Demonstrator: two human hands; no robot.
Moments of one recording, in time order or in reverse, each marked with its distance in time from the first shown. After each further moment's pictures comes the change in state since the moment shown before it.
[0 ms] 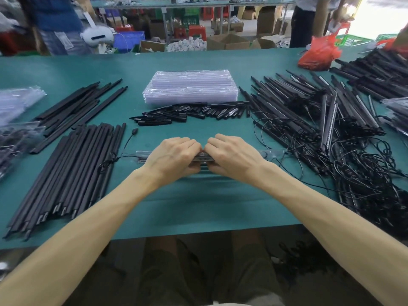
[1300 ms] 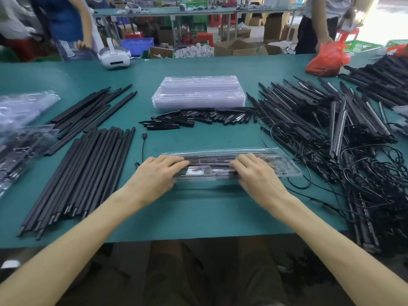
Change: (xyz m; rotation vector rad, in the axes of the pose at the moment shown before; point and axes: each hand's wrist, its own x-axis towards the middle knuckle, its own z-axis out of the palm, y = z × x) left_hand -0.071 -0.030 0.011 0.057 -0.247 -0.190; right_hand -0.051 -0.002 0.040 0.059 0.070 0.279
